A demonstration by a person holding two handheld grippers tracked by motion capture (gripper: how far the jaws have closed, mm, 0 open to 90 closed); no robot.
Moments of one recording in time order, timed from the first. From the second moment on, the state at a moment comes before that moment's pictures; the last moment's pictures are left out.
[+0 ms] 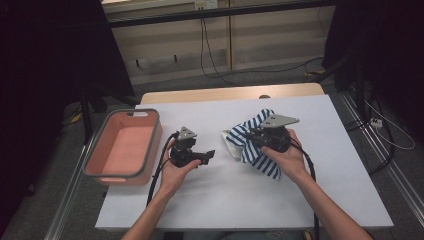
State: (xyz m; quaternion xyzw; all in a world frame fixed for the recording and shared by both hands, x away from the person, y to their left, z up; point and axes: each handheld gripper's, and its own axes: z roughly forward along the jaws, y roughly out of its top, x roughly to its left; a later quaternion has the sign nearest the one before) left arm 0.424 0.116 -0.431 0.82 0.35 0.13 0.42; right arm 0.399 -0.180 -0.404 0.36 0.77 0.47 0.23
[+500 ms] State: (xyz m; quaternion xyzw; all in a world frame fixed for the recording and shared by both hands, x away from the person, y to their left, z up) left arm 0.422 0.112 -0.434 0.83 0.35 0.14 0.41; right arm 0.404 -0.242 -0.394 0.43 0.71 0.48 0.27
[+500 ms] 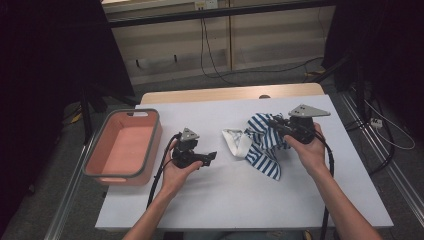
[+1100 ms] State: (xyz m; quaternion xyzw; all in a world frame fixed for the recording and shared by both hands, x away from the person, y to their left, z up) left arm 0.421 0.110 -0.436 0.83 0.35 0.13 0.41; right arm 0.416 -0.280 -0.415 0.49 0.70 0.45 0.27
